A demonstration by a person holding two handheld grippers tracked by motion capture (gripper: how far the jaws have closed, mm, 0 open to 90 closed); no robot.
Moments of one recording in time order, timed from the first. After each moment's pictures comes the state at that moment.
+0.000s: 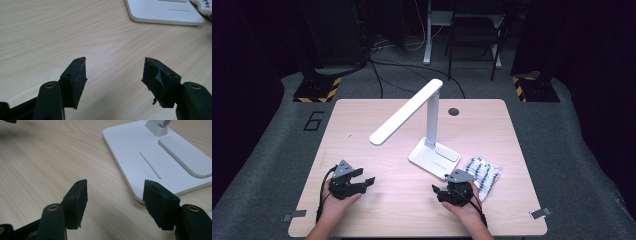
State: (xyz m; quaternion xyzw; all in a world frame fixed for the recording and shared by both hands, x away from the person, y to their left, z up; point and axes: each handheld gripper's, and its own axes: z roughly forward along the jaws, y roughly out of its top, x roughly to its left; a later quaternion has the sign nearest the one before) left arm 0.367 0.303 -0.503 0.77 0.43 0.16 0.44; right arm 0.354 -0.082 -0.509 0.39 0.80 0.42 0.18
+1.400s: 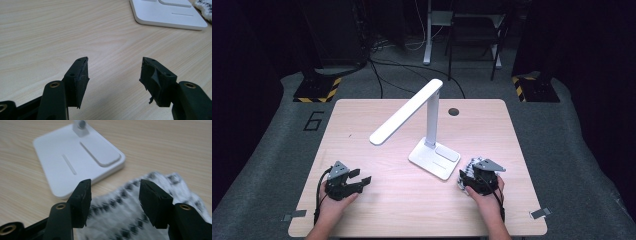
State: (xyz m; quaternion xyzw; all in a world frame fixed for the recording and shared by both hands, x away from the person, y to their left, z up) left arm 0.361 0.310 -0.502 0.76 0.45 0.18 0.44; right arm 0.378 -0.153 -0.497 0.50 0.74 0.40 0.23
